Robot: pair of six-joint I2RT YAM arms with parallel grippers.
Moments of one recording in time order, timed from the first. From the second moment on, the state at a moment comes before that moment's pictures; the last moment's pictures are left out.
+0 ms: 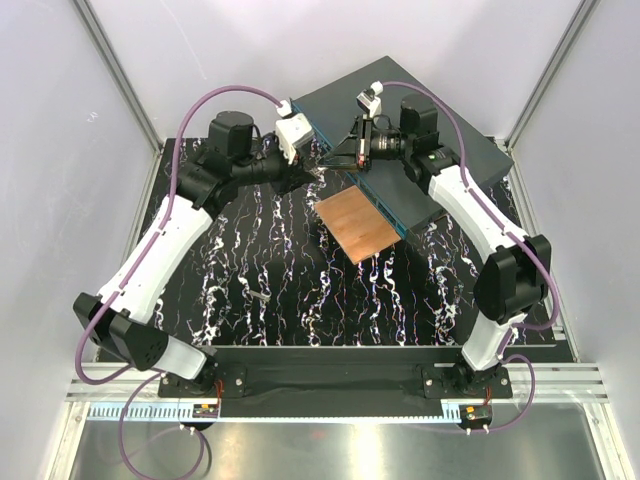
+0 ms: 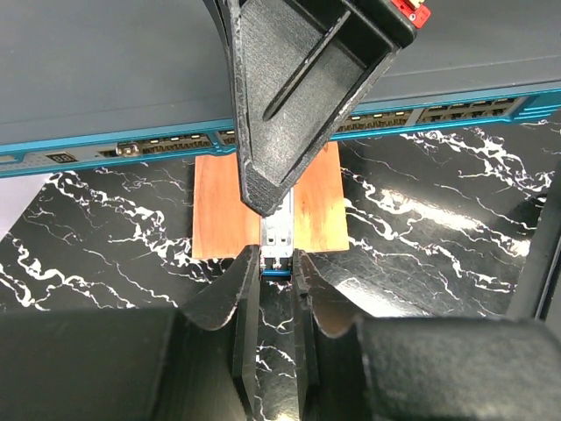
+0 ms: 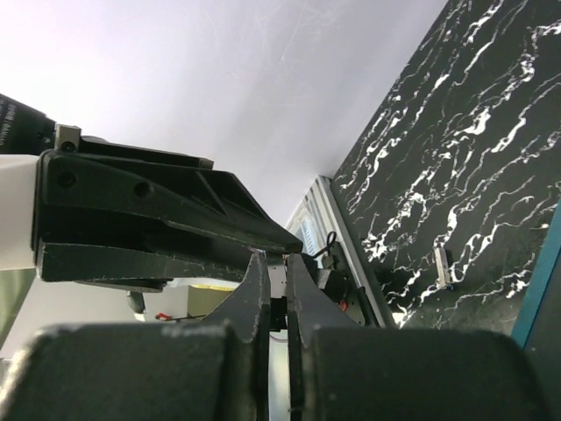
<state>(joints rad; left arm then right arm) -0.48 1.46 1.65 -0.61 0.55 0.29 0.39 1.78 1.69 -0.09 -1.02 0.93</state>
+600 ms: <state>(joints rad) -0.41 1.42 1.55 -0.48 0.70 0.21 0.39 1.80 1.58 0.27 -1.09 1.23</state>
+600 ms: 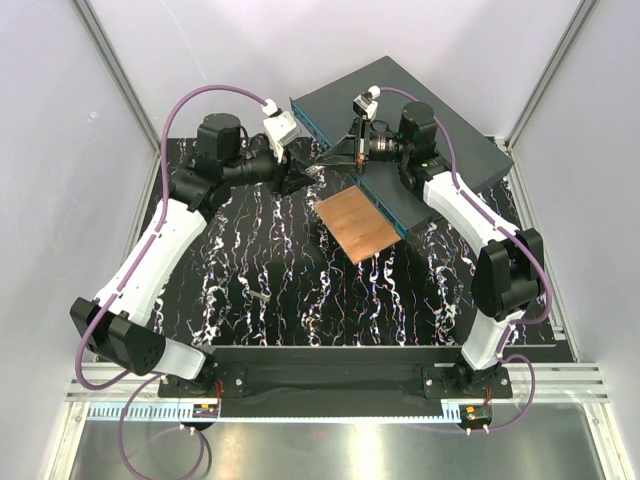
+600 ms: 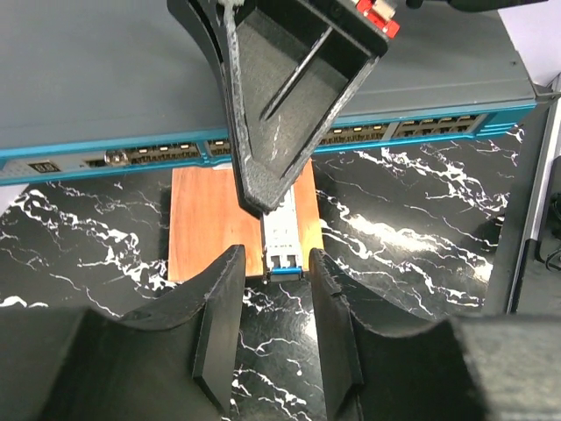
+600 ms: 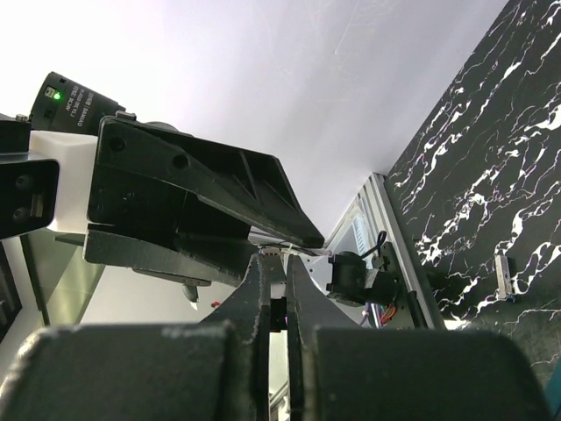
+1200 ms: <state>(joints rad) -0.44 1.45 1.57 -0.48 0.64 0.25 0.39 1.80 1.58 0.24 -1.07 1.24</state>
